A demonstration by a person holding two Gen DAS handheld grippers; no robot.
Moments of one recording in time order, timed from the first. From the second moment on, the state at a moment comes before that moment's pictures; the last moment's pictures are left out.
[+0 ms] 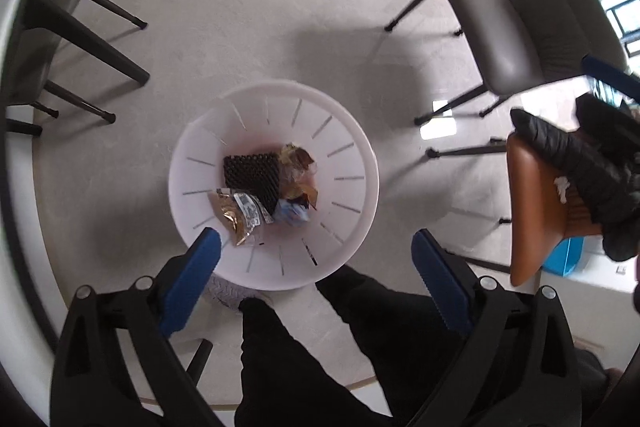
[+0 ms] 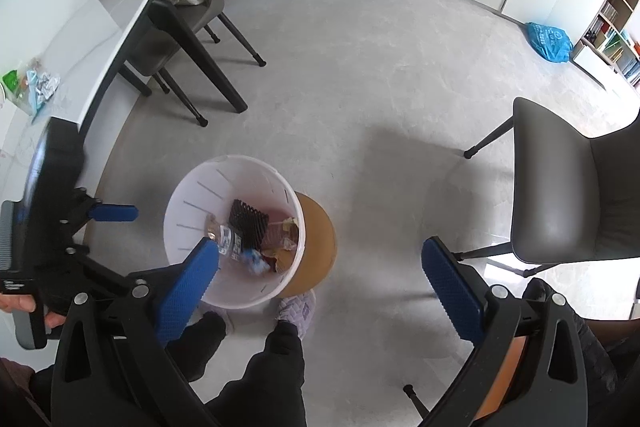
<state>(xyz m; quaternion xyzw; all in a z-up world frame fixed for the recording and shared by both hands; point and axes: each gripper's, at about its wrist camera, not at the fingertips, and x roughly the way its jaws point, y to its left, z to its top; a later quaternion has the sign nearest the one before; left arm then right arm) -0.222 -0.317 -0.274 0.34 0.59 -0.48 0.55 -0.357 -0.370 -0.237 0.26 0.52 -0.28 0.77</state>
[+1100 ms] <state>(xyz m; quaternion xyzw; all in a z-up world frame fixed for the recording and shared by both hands) -0.007 -0.049 -0.131 0.18 0.54 -0.25 0.78 -0.091 -0.214 -0.165 0.11 0.49 0.00 0.86</state>
